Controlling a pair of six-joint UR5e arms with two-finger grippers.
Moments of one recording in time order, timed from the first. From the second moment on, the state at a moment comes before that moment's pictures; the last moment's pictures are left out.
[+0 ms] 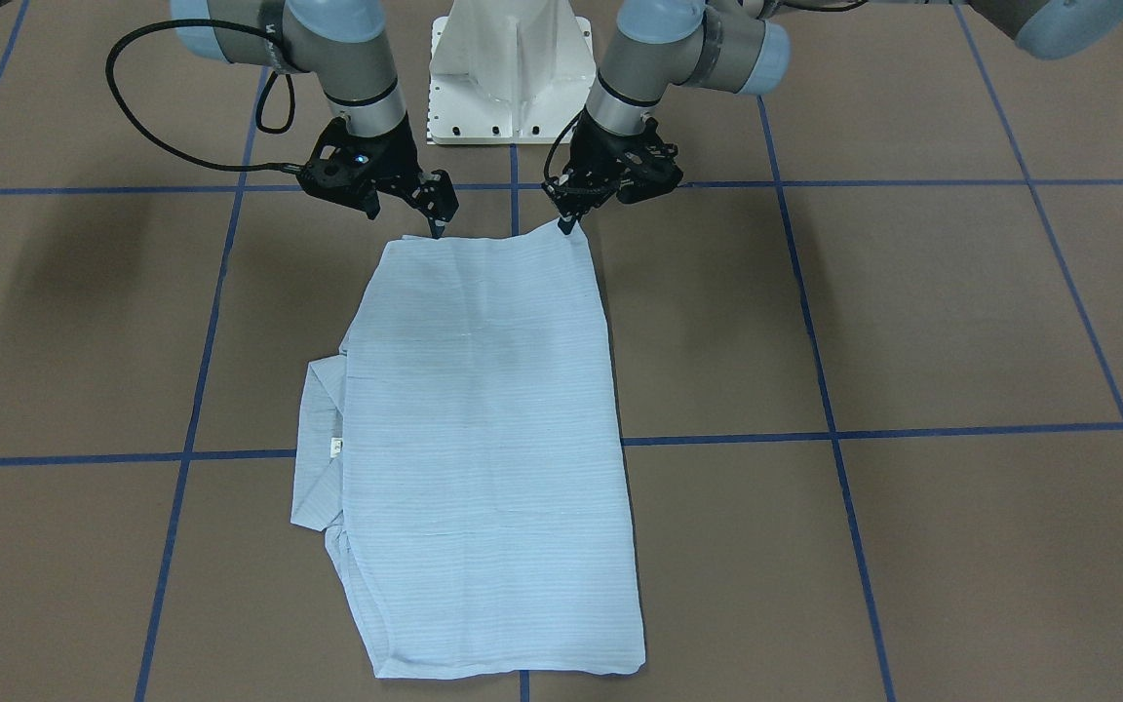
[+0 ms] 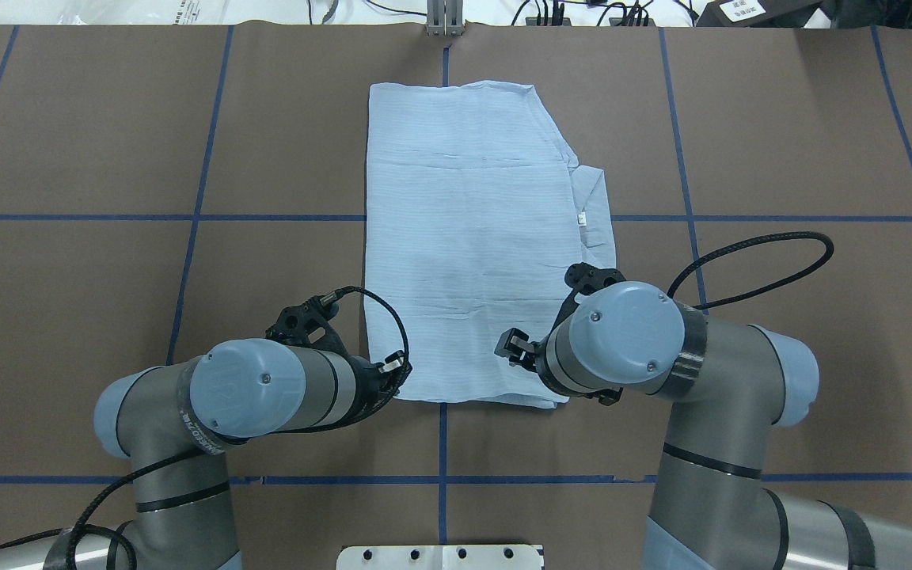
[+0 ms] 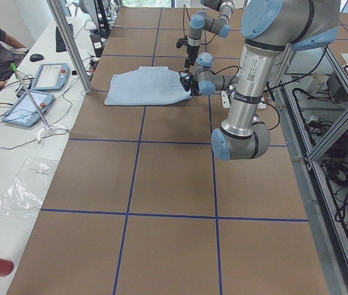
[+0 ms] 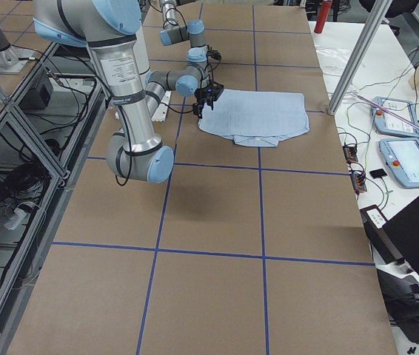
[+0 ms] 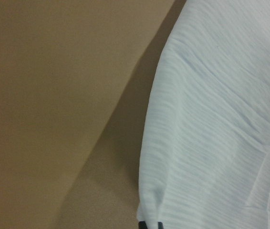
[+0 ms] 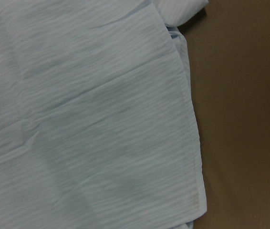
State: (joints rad) left arm -0.30 -2.04 -1.83 -1.93 -1.66 -1.94; right arm 0.37 -1.13 1.94 -1.58 1.74 1.80
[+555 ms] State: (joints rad) left arm -0.30 -2.04 -1.83 -1.93 -1.66 -1.94; right arm 0.35 -1.11 1.84 -1.59 1.73 1.98
